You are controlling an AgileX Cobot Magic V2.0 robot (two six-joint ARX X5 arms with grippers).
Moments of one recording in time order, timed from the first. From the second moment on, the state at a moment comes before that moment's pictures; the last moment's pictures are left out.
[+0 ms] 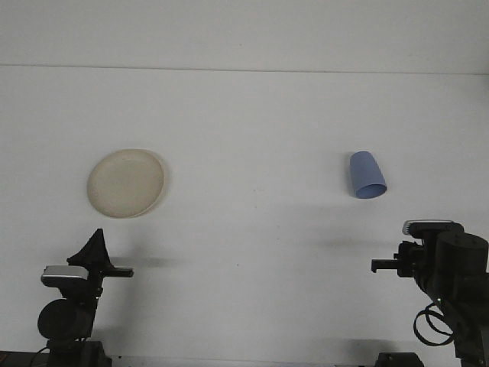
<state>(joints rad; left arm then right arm) 0.03 0.01 0.03 0.15 0.01 0.01 0.02 0.76 1.04 -1.06 0.00 0.03</state>
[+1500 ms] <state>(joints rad) 0.03 0.01 0.03 0.15 0.01 0.01 -0.08 1.10 0.72 -0.09 -0.01 0.02</state>
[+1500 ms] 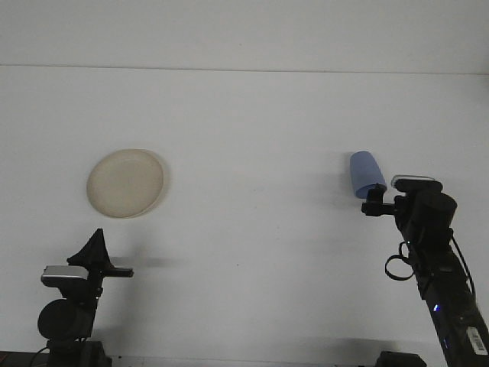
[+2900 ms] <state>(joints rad) 0.03 0.01 0.03 0.15 0.01 0.01 -0.19 1.60 0.55 0.70 -0.17 0.01</state>
